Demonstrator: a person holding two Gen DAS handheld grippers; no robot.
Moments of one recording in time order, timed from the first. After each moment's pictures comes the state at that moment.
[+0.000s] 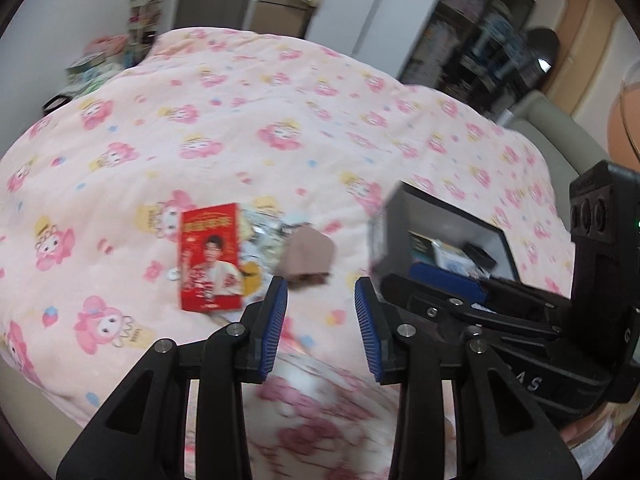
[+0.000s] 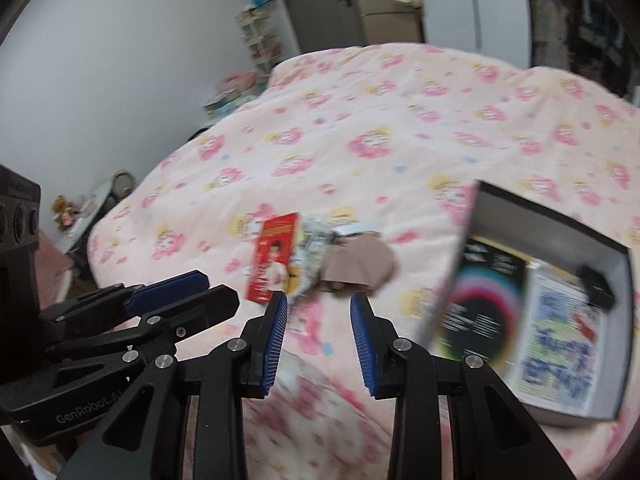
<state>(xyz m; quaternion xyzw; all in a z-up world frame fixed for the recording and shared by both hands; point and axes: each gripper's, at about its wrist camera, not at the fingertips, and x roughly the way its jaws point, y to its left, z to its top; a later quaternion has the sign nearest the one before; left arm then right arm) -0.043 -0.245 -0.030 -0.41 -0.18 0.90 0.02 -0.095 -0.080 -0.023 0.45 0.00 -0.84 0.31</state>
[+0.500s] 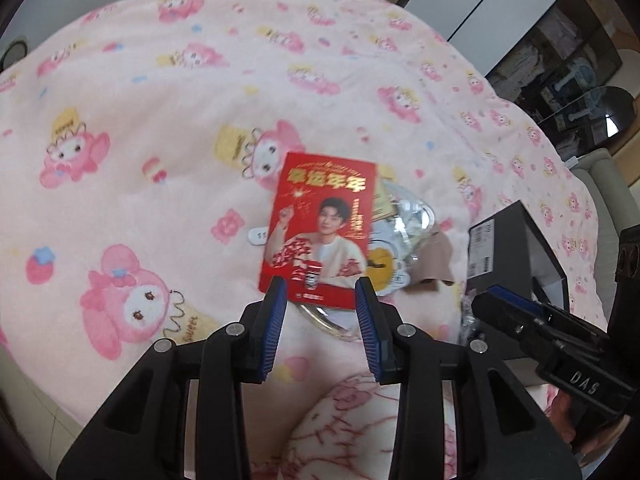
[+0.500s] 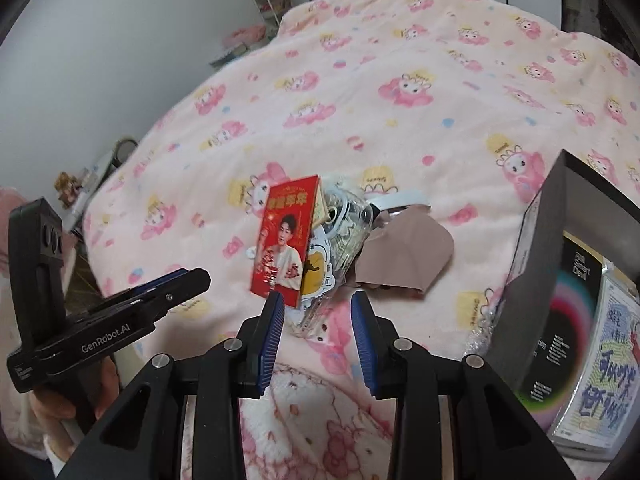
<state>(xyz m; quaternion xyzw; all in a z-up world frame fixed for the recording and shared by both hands) -0.071 -0.342 -0.136 -0.47 -0.27 0.84 -0.05 -0.139 -0.138 -0.089 0.52 0.04 -0.80 0.30</state>
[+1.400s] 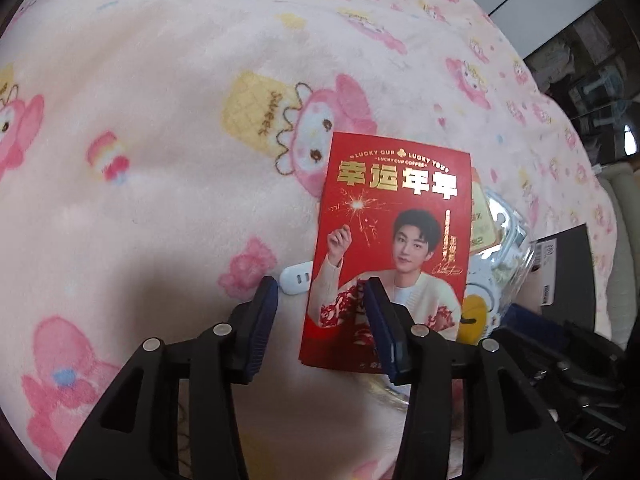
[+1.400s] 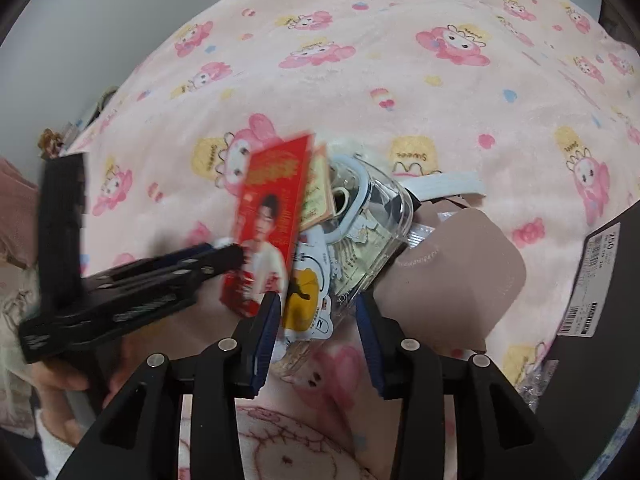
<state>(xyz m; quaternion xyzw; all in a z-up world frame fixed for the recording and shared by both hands) -0.133 -0.382 -0.215 -0.52 -0.30 0.80 -0.05 -0.182 -0.195 -0.151 0.56 0.08 -0.76 0.31</state>
